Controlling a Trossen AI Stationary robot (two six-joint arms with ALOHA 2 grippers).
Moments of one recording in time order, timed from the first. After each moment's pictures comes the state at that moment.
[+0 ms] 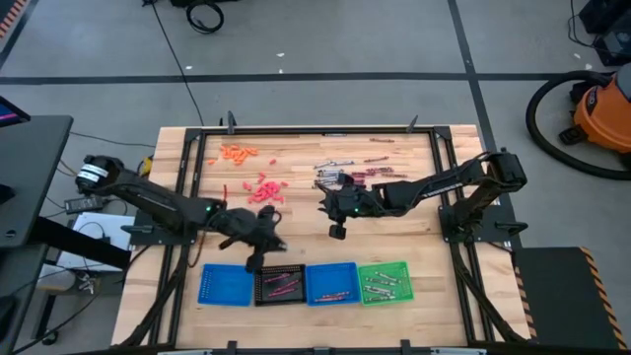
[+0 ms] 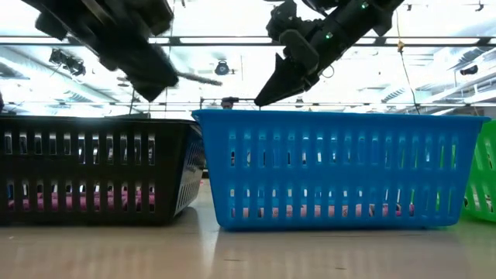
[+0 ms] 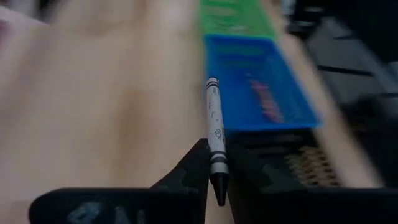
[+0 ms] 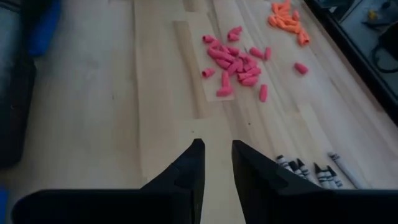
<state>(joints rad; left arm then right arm) -0.26 1.23 0.58 0.11 0.00 -0.27 0.08 1.62 1.00 -0.05 0.32 0.05</state>
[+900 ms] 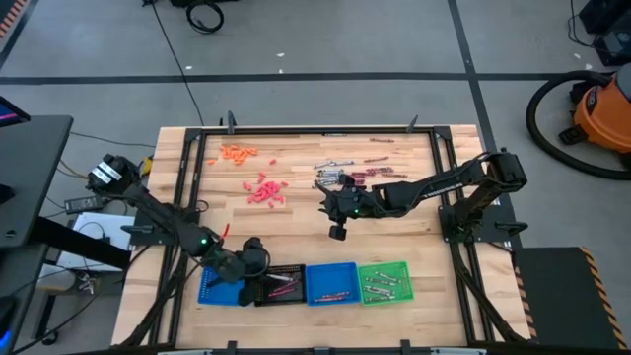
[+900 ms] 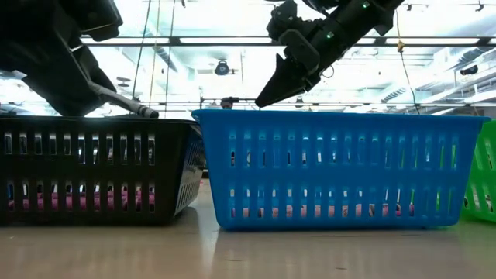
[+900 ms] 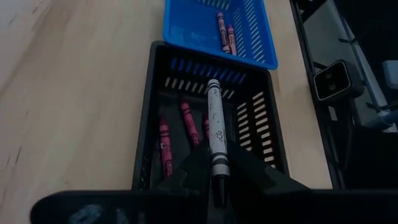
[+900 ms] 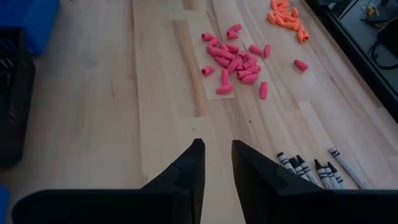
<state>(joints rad) -0.63 1.37 0.58 0.10 -0.29 -0.71 0.08 1.62 1.00 -0.06 0.32 0.07</state>
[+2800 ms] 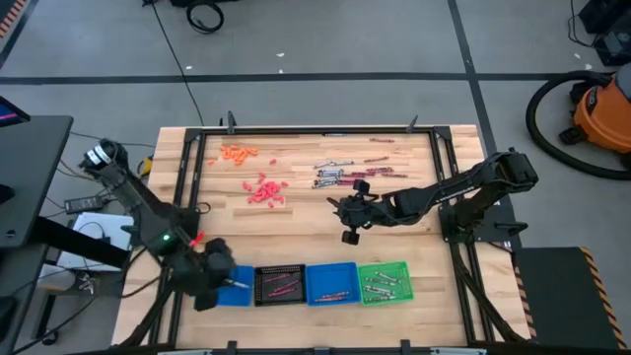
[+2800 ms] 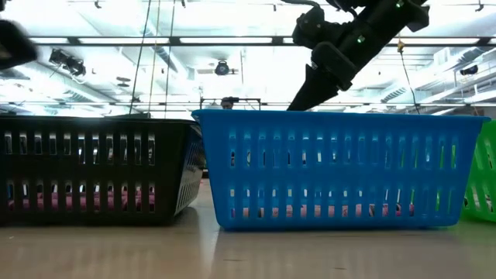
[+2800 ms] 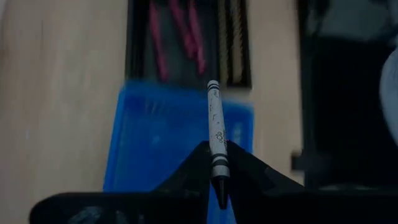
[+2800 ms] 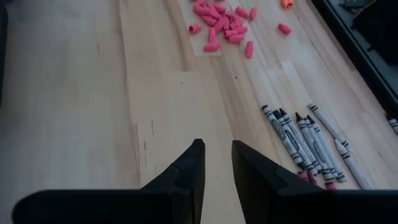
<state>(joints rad) -0.86 1.11 0.73 -0.61 -0.22 -0.94 0.16 1.53 0.89 -0.14 0.45 0.13</state>
